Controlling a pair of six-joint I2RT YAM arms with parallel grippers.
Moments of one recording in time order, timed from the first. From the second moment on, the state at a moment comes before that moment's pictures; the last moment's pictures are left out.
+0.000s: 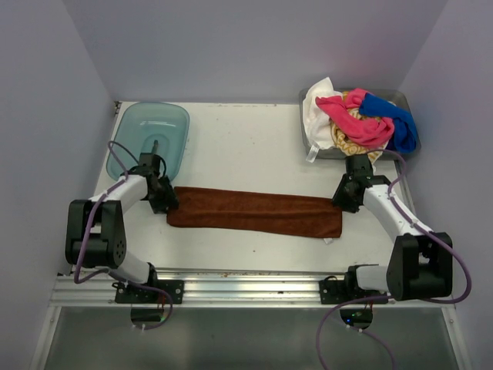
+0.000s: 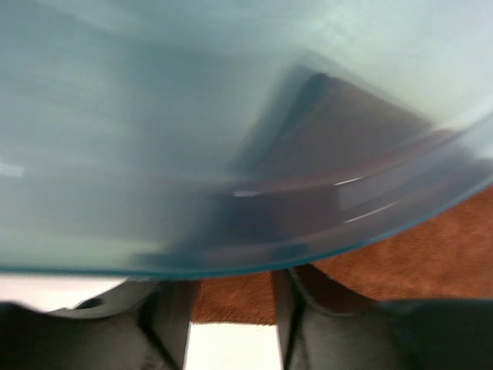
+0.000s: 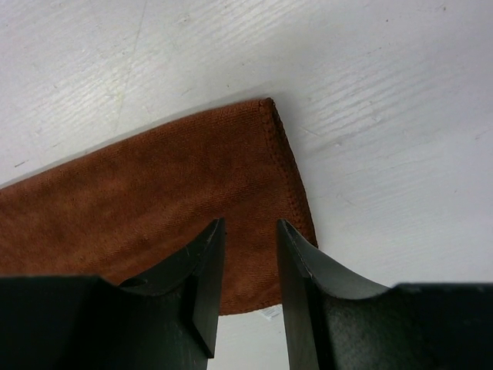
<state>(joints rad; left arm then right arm) -0.01 1.54 0.82 -0.55 0.04 -0.49 0.07 1.31 0.82 -0.65 0.14 0.53</state>
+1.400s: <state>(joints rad) -0.01 1.29 0.94 -0.57 0.20 -0.41 0.11 1.47 0.77 -0.60 0.07 0.52</state>
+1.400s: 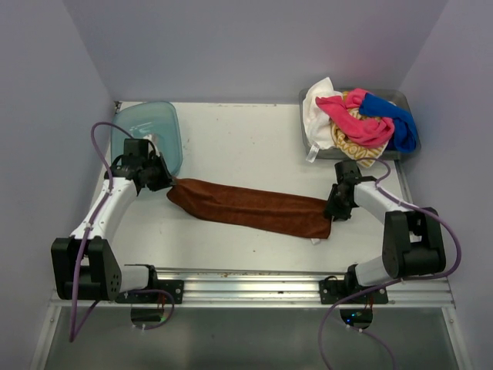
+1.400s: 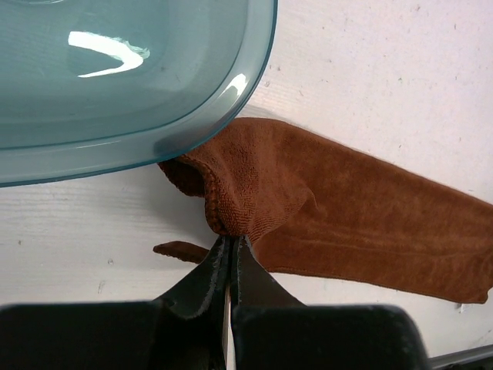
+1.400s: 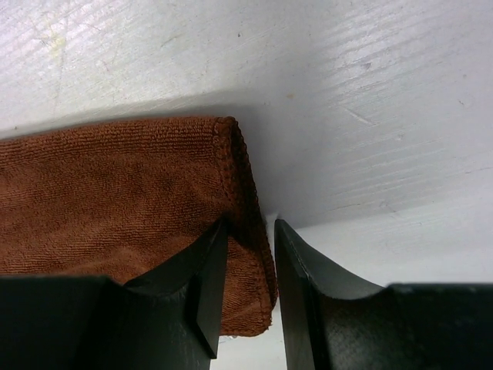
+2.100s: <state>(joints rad) 0.00 1.54 1.14 -0.62 -0.01 -0.41 0.21 1.49 0.78 -0.54 0.02 0.60</state>
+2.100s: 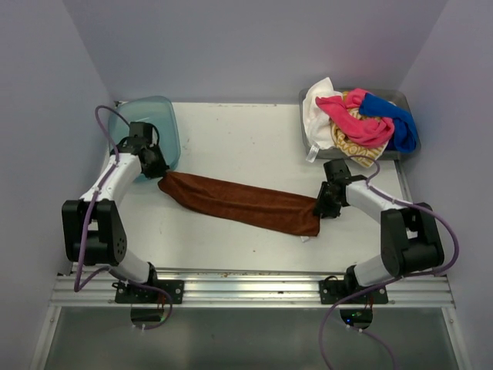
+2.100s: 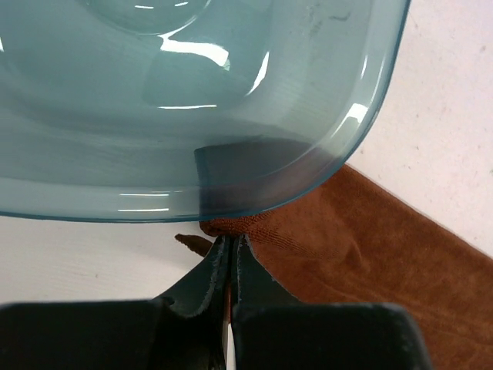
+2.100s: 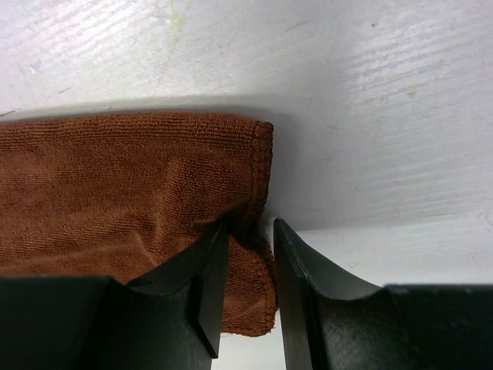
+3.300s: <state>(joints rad) -0.35 1.37 1.20 -0.68 0.13 -0.41 0.23 1.47 0.80 -0.59 0.12 0.56</state>
